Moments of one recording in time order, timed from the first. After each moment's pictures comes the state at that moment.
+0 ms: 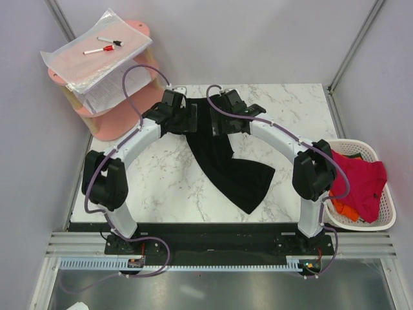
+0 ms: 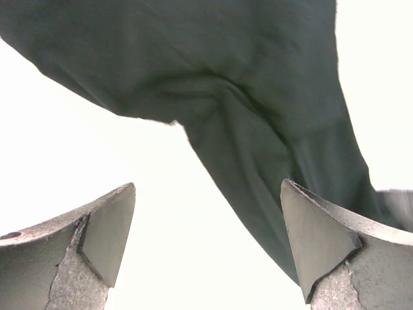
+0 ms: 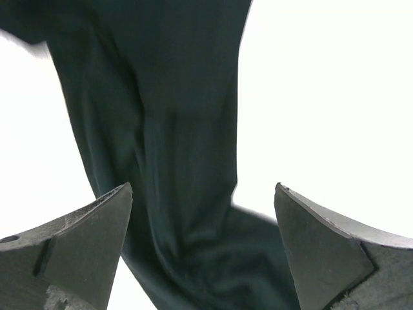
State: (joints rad) left arm -0.40 1.78 1.46 -0.48 -0.10 -0.26; right arm 0.61 1.91 1.65 -0.64 0.21 0.37
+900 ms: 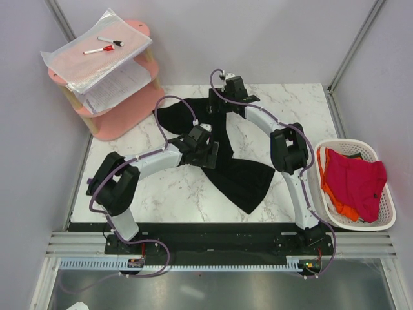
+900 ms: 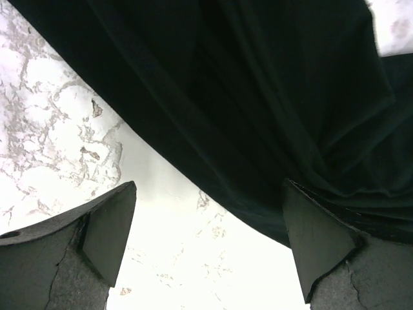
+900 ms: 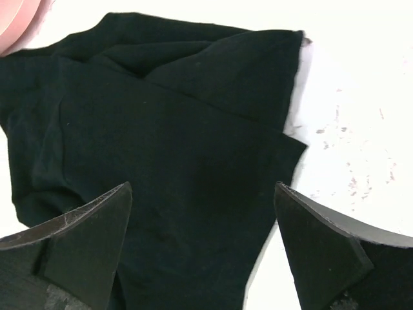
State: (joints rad) left arm -0.69 1.73 1.12 -0.36 -0.13 -0.42; right arm 0.42 2.43 2.10 -0.28 -0.12 0.28
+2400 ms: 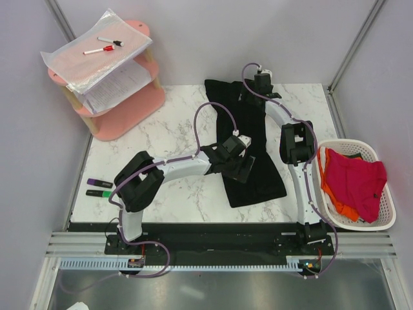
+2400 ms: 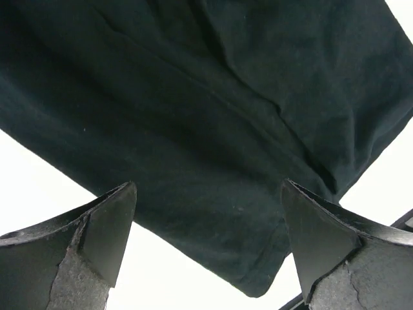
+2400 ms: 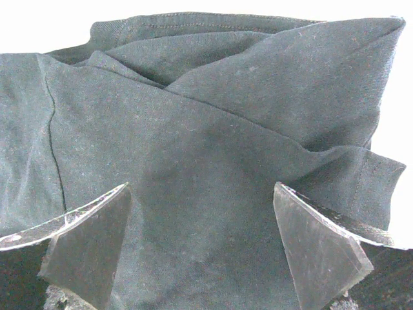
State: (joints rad) left arm -0.94 1.92 1.32 -0.32 -0.02 -0.43; right arm 0.20 2.63 2.28 -0.25 0.09 0.36
